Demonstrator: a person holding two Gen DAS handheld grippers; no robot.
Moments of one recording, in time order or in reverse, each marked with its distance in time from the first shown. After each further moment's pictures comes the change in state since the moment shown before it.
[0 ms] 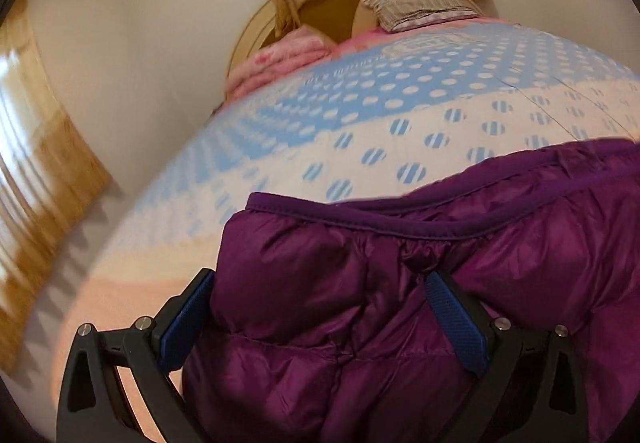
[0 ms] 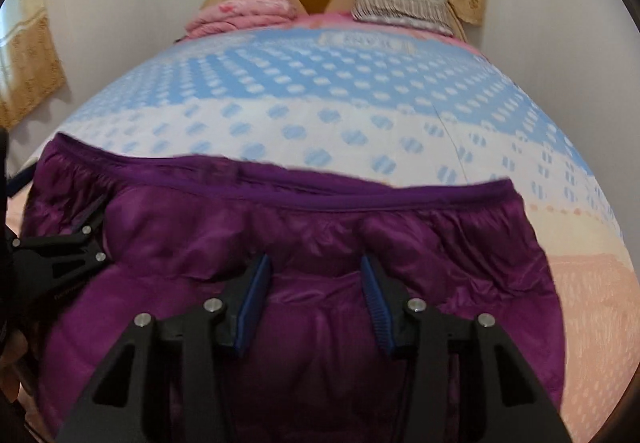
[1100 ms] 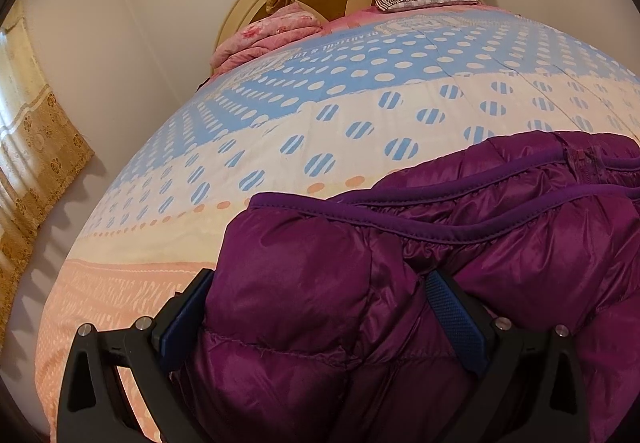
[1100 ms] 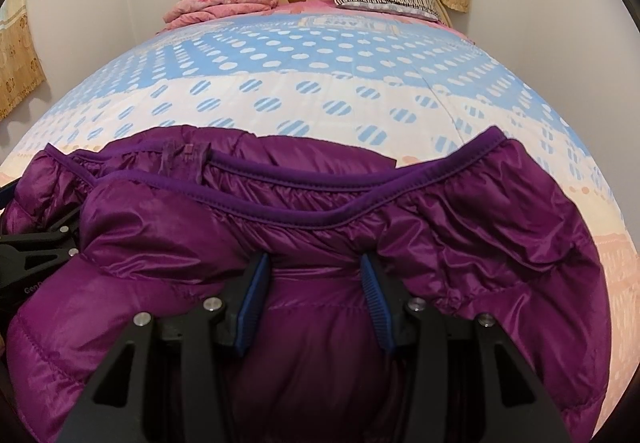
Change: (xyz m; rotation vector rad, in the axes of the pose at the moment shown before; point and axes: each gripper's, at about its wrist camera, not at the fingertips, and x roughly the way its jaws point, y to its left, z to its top) left arm 0.022 -0.013 0.001 -0.005 0.083 -0.050; right arm 0.025 0.005 -0.007 0.005 0.021 -0.056
